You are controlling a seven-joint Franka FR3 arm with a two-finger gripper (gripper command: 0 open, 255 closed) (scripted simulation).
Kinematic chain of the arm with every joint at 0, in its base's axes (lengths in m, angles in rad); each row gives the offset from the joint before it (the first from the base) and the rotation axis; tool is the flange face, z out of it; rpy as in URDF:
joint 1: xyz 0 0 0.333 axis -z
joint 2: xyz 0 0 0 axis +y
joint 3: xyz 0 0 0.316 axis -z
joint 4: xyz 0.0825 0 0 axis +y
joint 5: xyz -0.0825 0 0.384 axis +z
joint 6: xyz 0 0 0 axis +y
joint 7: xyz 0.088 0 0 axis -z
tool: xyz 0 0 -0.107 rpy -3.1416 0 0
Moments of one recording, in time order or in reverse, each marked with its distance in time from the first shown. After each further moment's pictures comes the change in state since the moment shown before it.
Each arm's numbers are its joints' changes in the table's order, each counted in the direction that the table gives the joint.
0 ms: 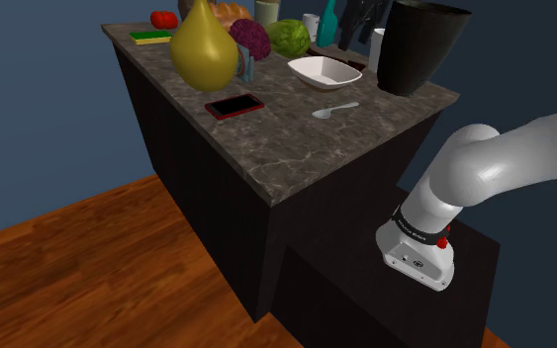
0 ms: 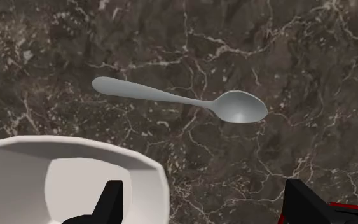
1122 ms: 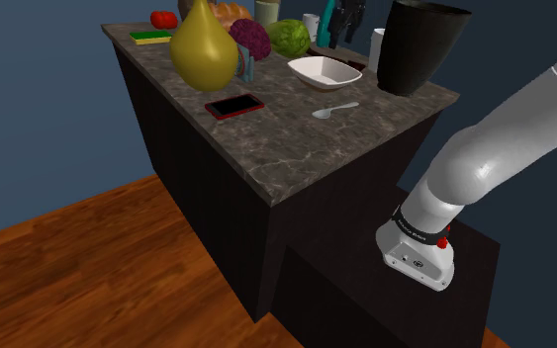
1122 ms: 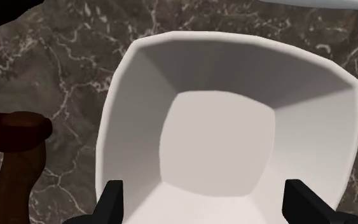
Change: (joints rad) arm 0.055 0.464 0.238 -0.264 -0.068 -0.128 -0.283
